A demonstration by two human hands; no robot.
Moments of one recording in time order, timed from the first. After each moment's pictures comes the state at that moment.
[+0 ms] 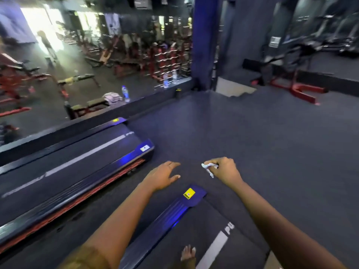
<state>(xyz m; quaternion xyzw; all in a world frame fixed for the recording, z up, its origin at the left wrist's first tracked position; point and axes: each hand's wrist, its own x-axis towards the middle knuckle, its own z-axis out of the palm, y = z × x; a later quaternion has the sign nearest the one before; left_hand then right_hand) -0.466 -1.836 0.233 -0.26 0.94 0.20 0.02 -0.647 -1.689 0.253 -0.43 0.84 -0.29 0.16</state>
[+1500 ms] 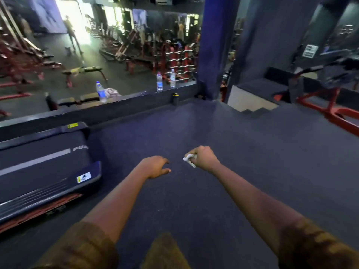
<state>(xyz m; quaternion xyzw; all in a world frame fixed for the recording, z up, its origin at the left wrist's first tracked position) -1.138 -2.163 0.021 -0.35 0.93 0.10 0.12 -1.317 -2.069 0.048 -0.58 0.77 -0.18 0.18</state>
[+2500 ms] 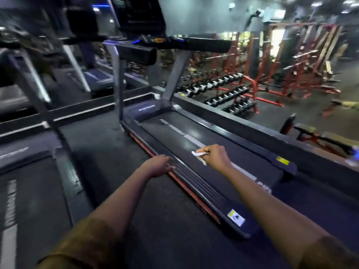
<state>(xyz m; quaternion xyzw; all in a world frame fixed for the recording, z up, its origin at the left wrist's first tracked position) -0.700 -2.315 0.023 -0.88 0.46 0.13 -0.05 -0.848 -2.488 0.049 -0.90 0.22 -0.17 0.33</state>
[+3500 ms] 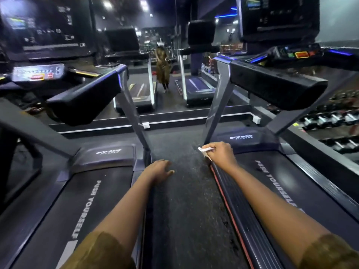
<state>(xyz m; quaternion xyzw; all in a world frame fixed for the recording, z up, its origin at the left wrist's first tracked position) -0.185 -2.198 0.052 -0.99 0.11 0.07 -0.10 -0.206 -2.433 0.095 -0.91 -0.05 -0.16 0.38</state>
